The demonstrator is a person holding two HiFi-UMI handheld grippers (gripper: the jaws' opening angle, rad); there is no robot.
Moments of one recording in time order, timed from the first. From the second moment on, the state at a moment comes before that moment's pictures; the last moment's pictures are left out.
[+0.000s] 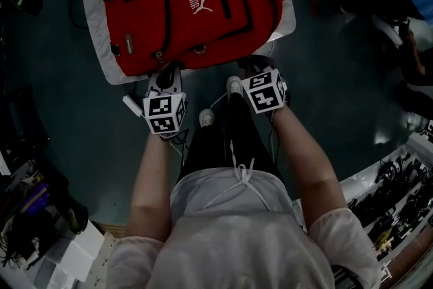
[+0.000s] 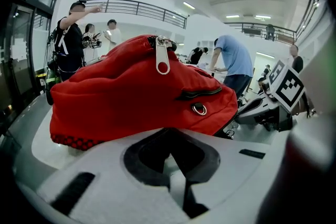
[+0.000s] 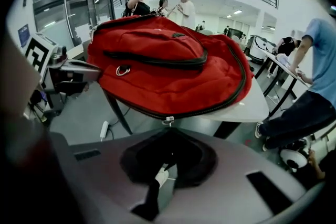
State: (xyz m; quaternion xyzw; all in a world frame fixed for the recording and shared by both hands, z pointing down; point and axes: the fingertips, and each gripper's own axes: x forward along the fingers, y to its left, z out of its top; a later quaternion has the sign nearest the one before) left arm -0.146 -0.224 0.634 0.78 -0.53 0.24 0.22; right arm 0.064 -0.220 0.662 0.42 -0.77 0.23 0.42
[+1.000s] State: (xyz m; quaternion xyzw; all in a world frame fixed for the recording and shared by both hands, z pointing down) left arm -0.144 -0.226 0.636 0.76 -0.54 0.27 0.24; right arm 0.151 -0.269 0.654 0.40 -0.74 0.25 0.47
